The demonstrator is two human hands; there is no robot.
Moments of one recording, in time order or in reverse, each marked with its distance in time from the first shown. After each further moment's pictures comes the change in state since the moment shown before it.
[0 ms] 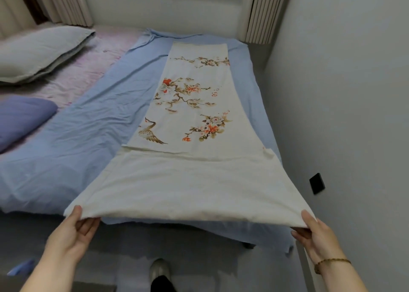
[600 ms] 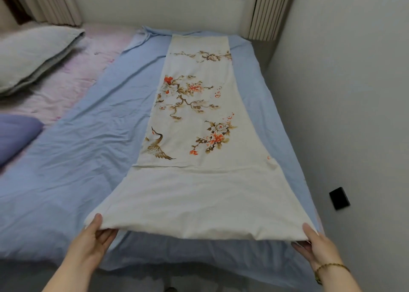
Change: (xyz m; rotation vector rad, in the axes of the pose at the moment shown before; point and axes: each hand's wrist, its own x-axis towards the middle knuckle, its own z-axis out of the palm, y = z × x) left_hand 0.119 0.021 0.070 0.064 -0.062 -0.143; right_hand 0.090 0.013 0.099 -0.012 0.122 0.141
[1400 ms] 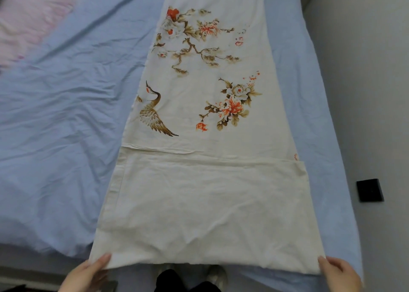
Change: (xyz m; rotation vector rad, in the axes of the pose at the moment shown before) left_hand 0.097 -0.097 -0.063 0.578 0.090 -0.472; right_hand 0.105 0.057 -0.010 -0.744 0.350 -0.008
